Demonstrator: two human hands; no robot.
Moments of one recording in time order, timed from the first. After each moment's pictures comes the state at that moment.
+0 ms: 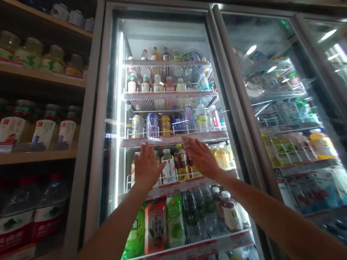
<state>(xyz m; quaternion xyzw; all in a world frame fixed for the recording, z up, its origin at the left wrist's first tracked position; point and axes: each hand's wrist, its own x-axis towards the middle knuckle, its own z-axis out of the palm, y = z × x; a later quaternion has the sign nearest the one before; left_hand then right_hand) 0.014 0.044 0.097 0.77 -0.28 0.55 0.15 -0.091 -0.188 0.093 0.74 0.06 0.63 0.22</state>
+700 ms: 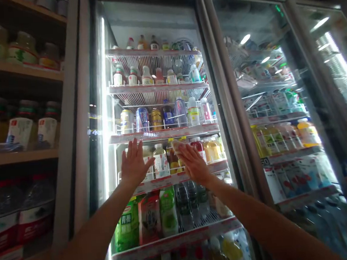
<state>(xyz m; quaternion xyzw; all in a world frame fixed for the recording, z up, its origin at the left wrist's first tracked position) 0.024 0.045 0.093 0.77 -0.29 0.54 0.16 -0.092 -0.192 0.054 0.74 0.04 0.65 0.20</state>
